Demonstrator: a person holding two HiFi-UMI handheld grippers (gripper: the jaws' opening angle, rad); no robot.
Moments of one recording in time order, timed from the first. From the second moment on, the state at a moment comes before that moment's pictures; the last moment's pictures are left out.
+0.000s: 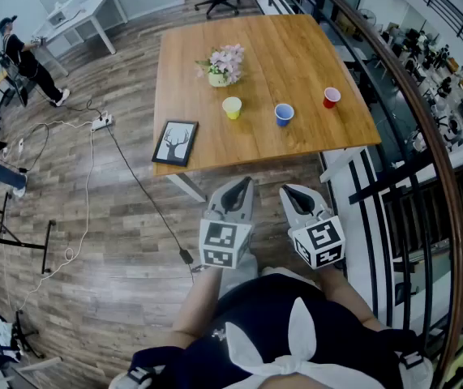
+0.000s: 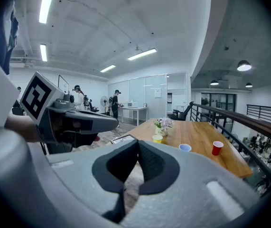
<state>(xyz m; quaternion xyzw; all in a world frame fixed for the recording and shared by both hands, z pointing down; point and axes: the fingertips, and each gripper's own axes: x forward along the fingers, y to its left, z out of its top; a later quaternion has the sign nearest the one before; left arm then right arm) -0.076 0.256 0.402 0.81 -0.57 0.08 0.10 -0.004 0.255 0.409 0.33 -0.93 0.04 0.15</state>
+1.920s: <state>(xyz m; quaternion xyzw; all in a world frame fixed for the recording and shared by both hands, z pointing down) -0.171 0.092 0.451 0.81 -0.56 0.13 0.12 -0.054 0.112 0.457 0.39 -0.90 0.09 0.19</state>
